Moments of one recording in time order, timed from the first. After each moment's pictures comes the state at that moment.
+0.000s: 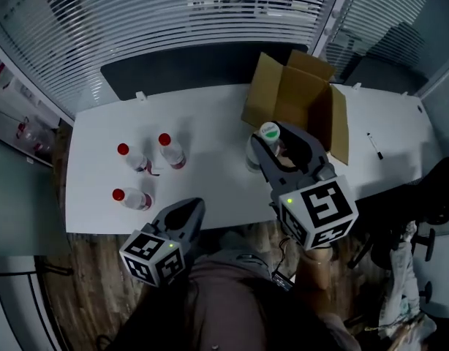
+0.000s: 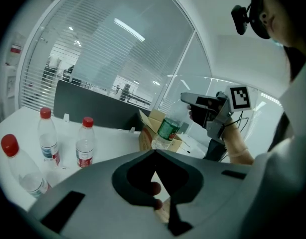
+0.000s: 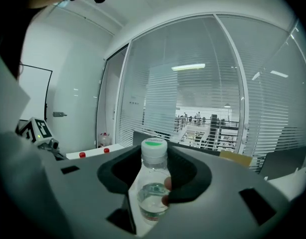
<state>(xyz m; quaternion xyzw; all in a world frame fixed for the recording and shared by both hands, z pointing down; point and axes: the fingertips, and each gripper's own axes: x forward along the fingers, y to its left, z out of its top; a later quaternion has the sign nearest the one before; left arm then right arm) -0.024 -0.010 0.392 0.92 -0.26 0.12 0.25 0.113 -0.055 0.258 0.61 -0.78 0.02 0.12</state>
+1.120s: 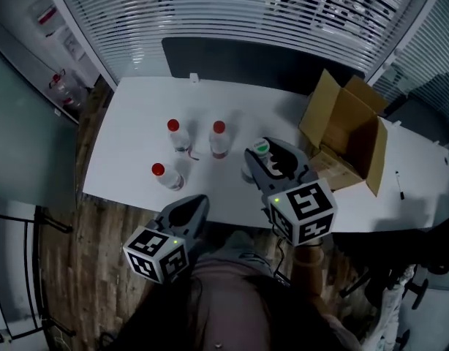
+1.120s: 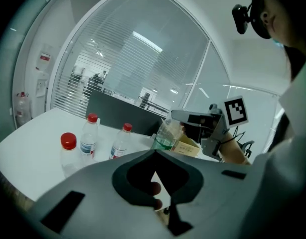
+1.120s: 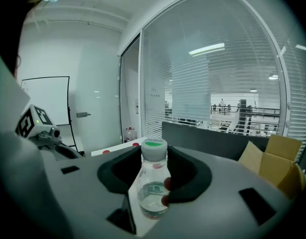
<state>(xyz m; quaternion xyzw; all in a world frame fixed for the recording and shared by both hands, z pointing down) -0.115 -0.021 0.387 0.88 -0.37 0.09 0.27 -0.012 -0.096 0.320 0.49 -0.85 0.08 0.15</state>
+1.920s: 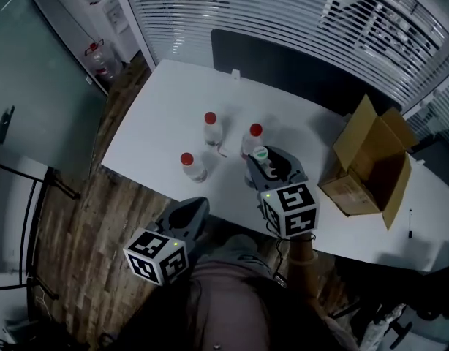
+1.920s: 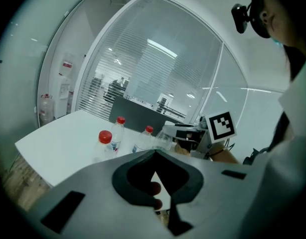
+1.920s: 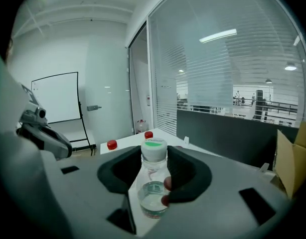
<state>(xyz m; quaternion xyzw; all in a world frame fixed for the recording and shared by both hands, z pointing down) -0.170 -0.011 0.392 0.83 -0.47 0.08 0.28 -0.076 -0.120 0.387 0.42 -0.88 0.10 0.19</state>
